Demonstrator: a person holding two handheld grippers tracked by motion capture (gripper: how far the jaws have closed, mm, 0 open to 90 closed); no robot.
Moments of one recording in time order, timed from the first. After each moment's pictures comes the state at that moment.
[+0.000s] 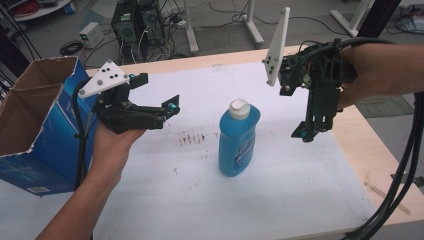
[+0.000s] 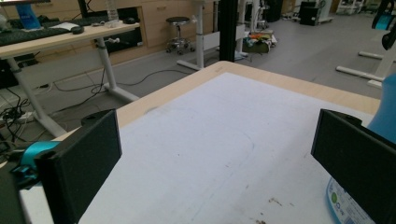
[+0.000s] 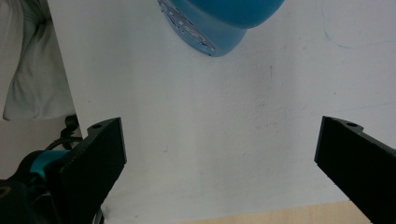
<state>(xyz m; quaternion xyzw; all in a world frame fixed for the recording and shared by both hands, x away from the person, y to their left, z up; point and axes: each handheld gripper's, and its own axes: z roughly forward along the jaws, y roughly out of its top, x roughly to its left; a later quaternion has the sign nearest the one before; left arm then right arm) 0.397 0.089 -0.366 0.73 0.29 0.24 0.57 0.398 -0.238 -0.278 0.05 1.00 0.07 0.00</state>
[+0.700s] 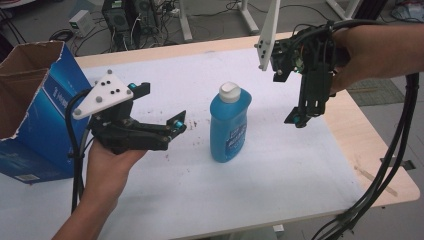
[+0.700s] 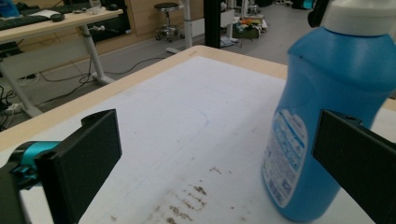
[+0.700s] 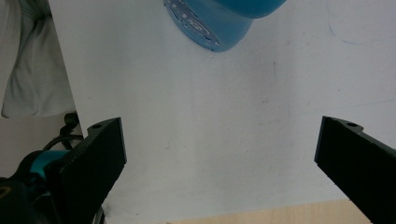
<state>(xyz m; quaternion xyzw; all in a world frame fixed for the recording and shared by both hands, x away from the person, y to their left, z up) 0.337 0.061 -0.369 0.75 0.28 0.22 0.56 0.395 -0.241 -0.281 0.05 1.00 0.07 0.00</state>
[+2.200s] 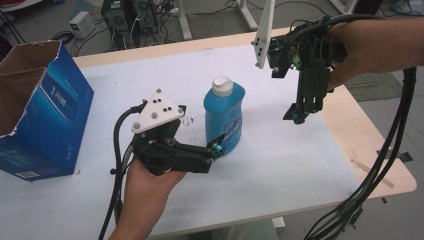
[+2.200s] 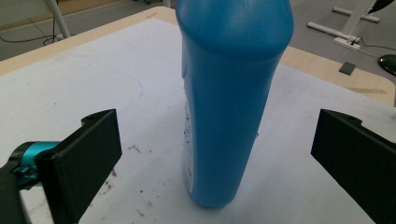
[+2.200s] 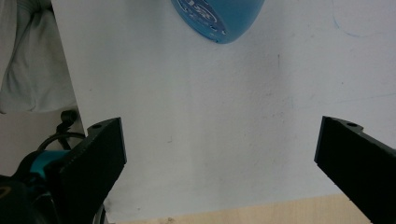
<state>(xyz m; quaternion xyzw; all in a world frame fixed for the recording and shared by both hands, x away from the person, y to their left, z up) 0.301 -0.005 -0.380 0.79 0.30 0.16 0.52 0.387 -0.248 -0.282 0.04 1.00 0.07 0.01</state>
